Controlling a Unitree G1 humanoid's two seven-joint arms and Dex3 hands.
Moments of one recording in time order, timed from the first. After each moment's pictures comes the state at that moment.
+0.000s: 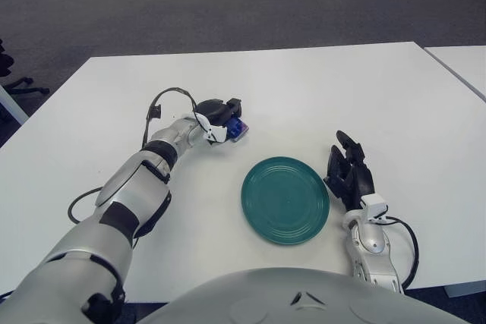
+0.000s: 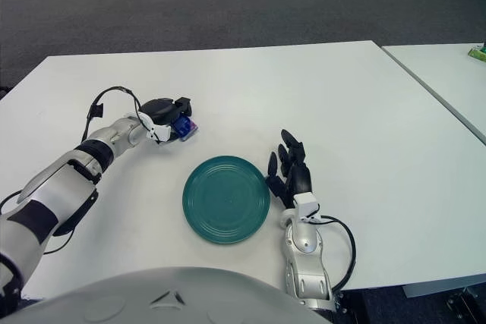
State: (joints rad) left arm -0.78 0.28 -0.64 1.25 0.76 -0.48 0.26; right arm 0.38 0.06 0.02 -0.11 -0.06 -0.09 -0.11
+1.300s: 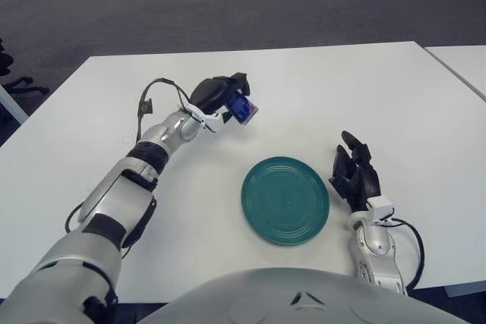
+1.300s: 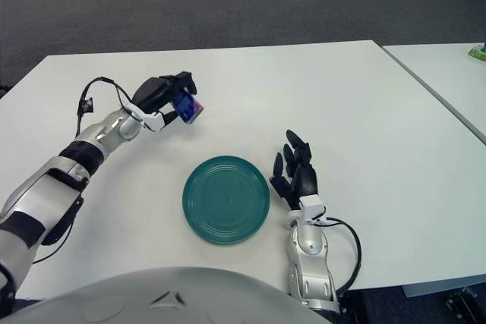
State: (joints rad) left arm -0.69 0.38 -0.44 0.80 0.62 -0.63 0.30; right arm 0.38 0.06 -0.01 -0.09 -0.05 -0.14 -0.10
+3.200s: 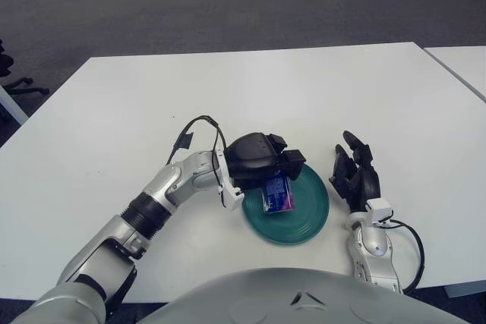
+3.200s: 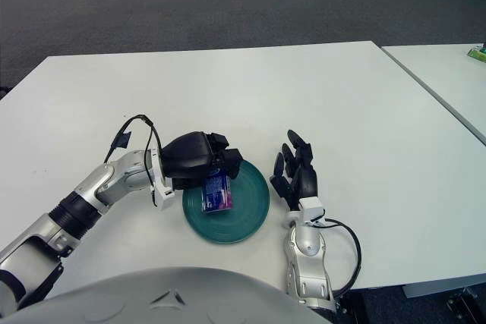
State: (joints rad) left arm -0.31 0.39 -0.56 0.11 0.76 -0.75 -0.15; right arm 0.37 0.09 -0.02 -0.05 -0.04 -0.21 -0.11
